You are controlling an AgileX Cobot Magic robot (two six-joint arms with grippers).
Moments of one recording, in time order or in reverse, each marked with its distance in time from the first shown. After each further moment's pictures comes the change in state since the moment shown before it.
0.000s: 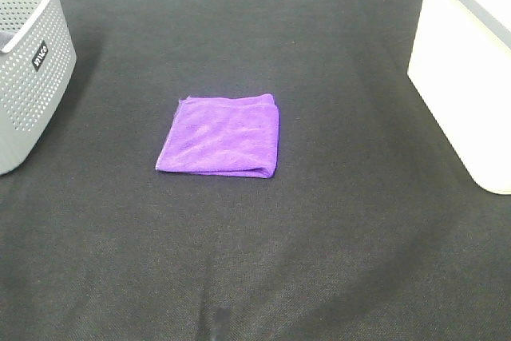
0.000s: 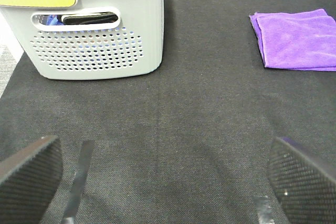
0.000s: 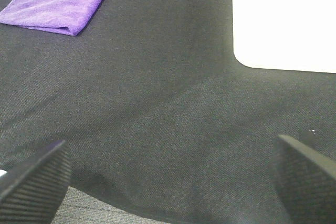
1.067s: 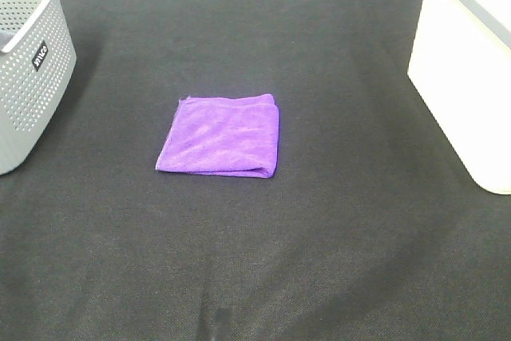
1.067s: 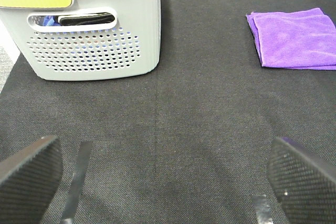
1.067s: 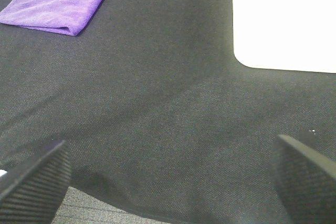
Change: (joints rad) left arm 0.000 0.000 0.000 0.000 0.000 0.000; right arm 0.000 0.000 0.000 0.002 0.000 0.000
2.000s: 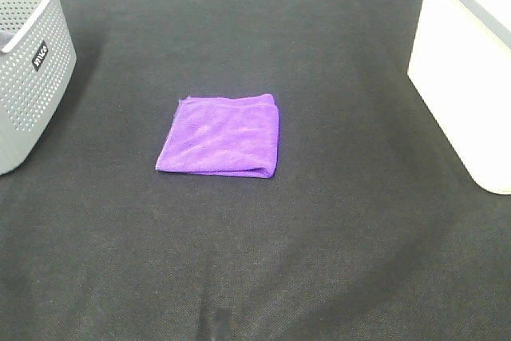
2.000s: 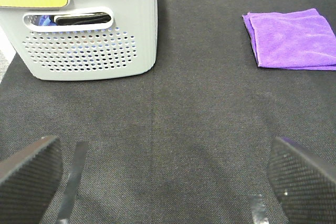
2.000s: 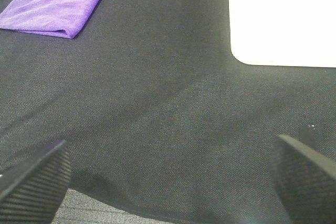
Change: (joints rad) left arm 0.000 0.000 0.000 0.000 0.000 0.000; right arm 0.000 0.000 0.000 -0.010 0.000 0.037
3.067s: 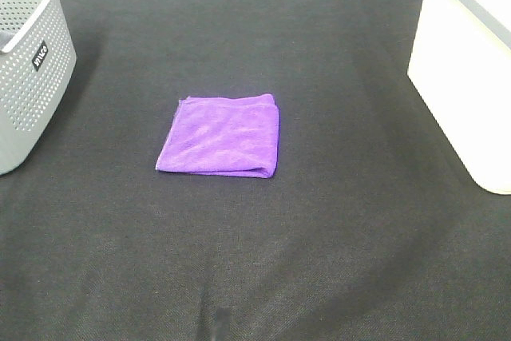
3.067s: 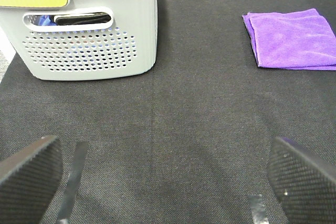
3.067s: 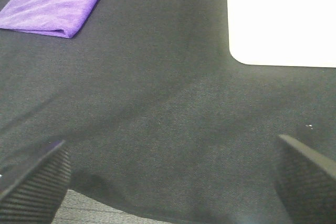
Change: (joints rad) left arm 0.000 0.000 0.000 0.000 0.000 0.000; right arm 0.000 0.000 0.000 -0.011 0.000 0.000
